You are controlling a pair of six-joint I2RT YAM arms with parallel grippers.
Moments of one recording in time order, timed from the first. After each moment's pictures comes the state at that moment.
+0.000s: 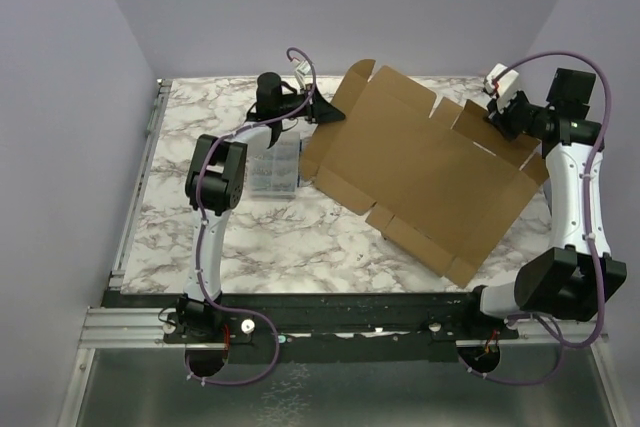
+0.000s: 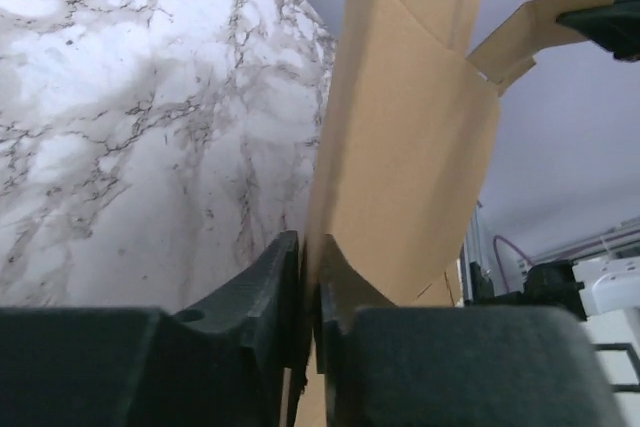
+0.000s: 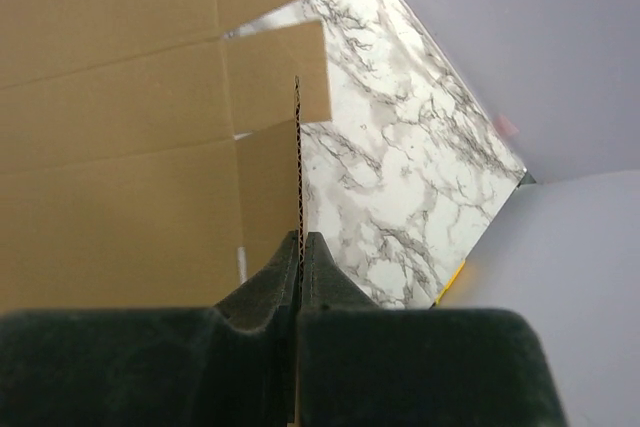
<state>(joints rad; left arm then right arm) -0.27 2.37 1.72 0.62 1.07 -0.77 -0.26 1.38 1.44 -0.73 -0.67 -0.97</state>
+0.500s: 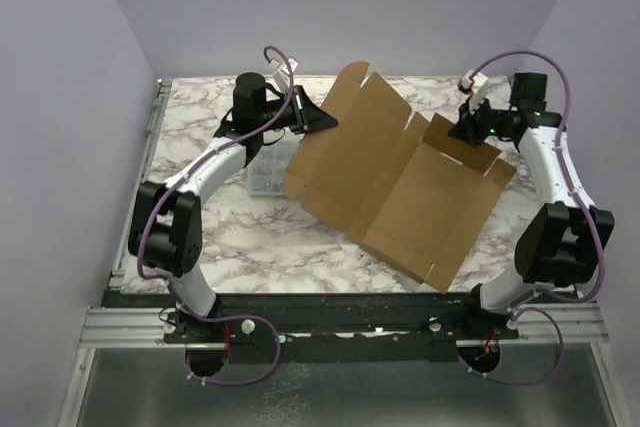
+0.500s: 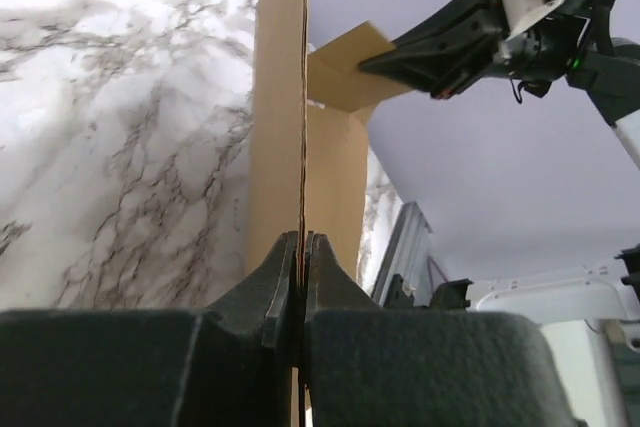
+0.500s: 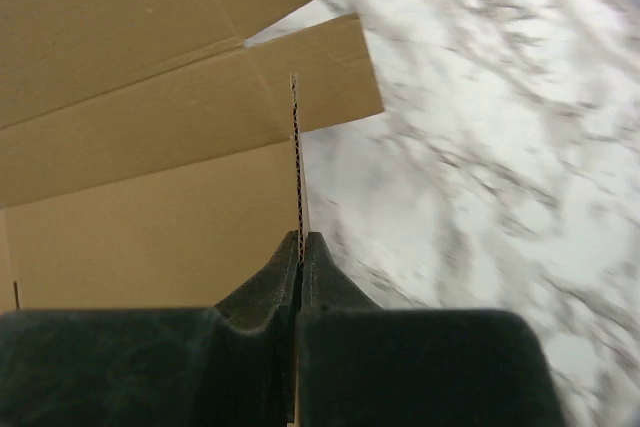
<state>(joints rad) -0.31 1.77 1.27 0.39 0.88 -0.83 -0.19 1.56 1.41 -0.67 -0.74 -0.76</state>
